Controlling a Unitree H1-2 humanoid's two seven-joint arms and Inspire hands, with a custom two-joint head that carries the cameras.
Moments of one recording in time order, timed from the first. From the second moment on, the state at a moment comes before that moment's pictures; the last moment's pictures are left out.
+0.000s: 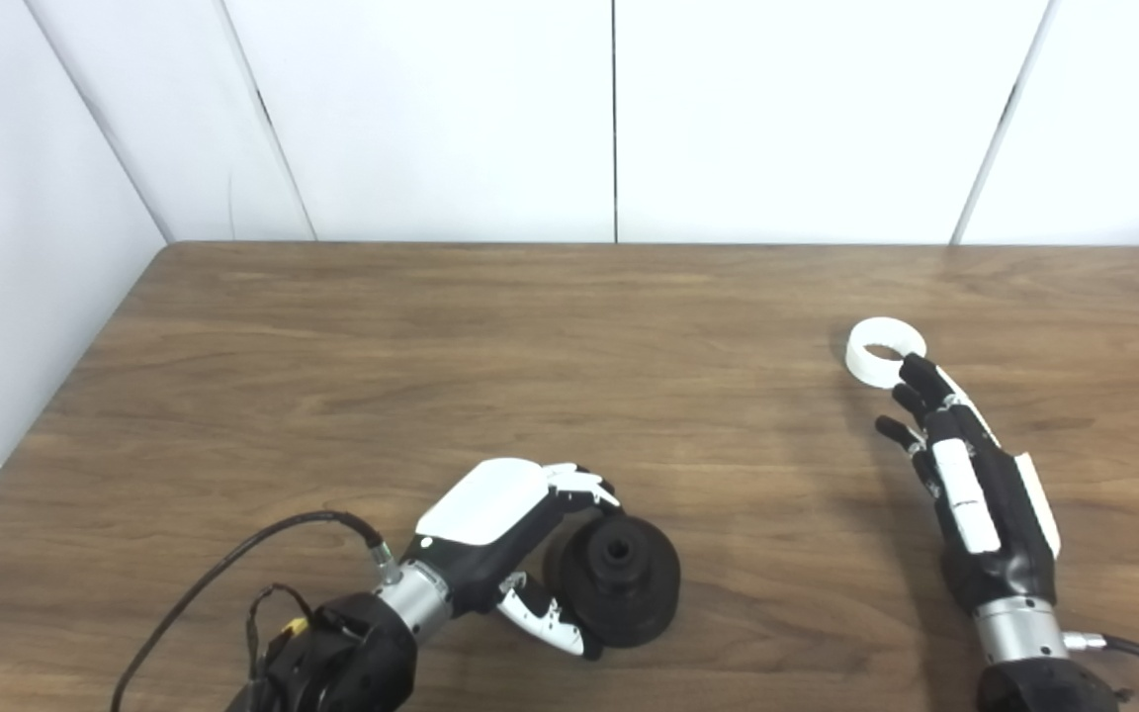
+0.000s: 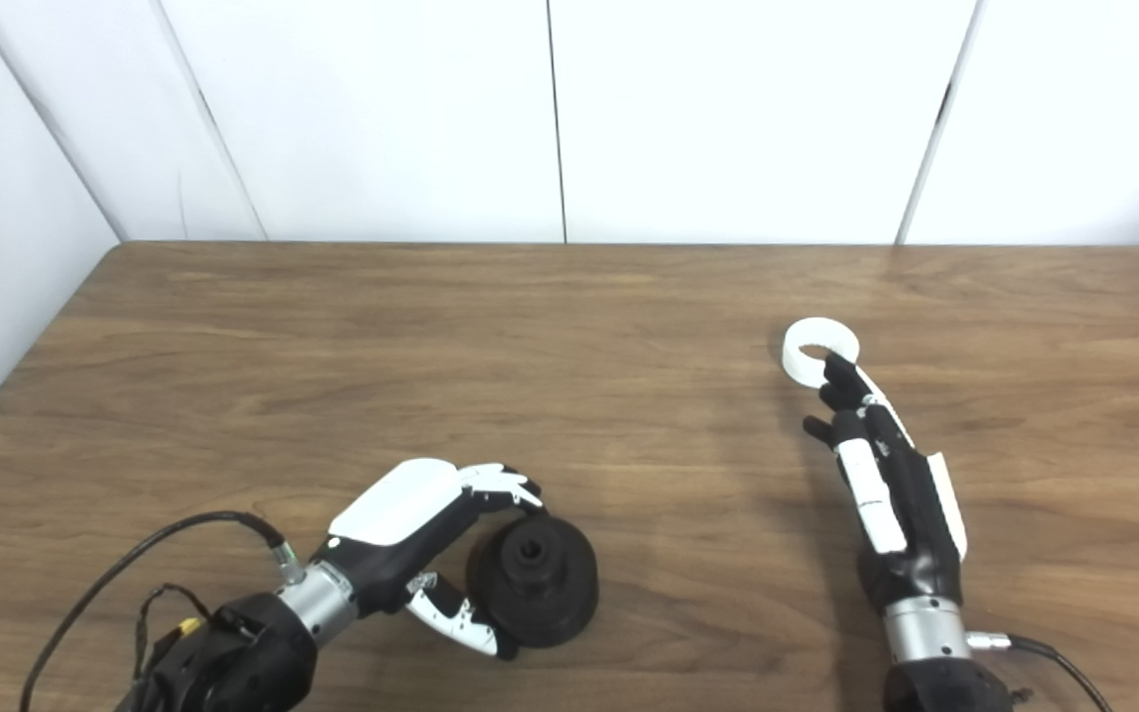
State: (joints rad) left arm -0.02 0.34 -0.40 -0.46 0.75 0.23 -0.47; right arm 0.06 -0.06 -0.06 -0.16 0.09 -0.02 0.05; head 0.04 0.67
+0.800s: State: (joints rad) left arm 0.00 0.32 -0.39 -0.48 0.78 0.22 -0.49; right arm -0.06 -0.25 -0.03 -0.19 -0.52 0.15 -0.04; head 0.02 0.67
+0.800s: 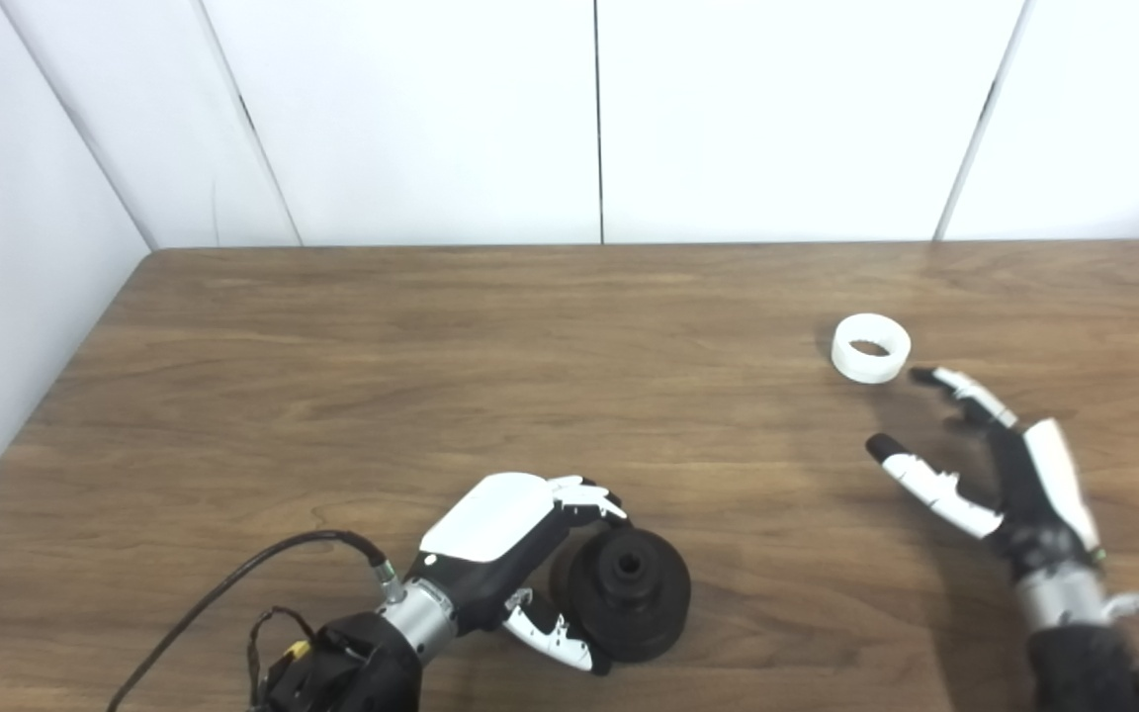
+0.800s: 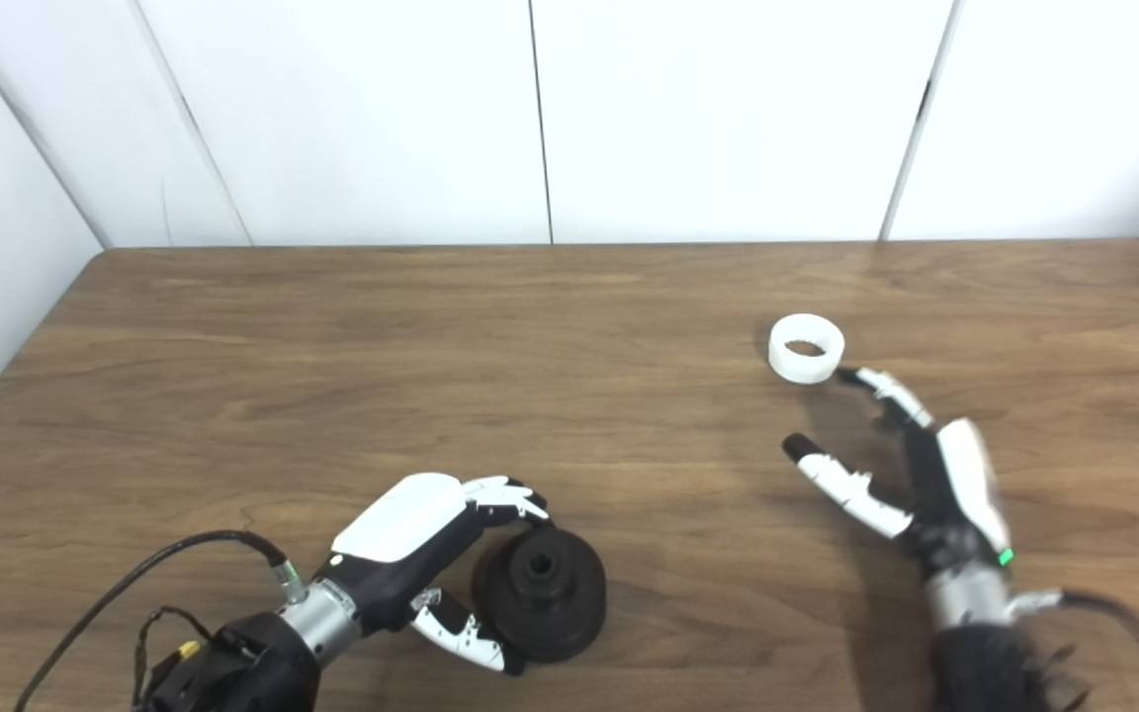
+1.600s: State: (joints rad) left arm 0.00 0.30 -0.38 -0.47 0.77 0.19 -0.49; right arm -0.34 -0.33 0.08 0.23 -0.58 0.18 -0.06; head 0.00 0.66
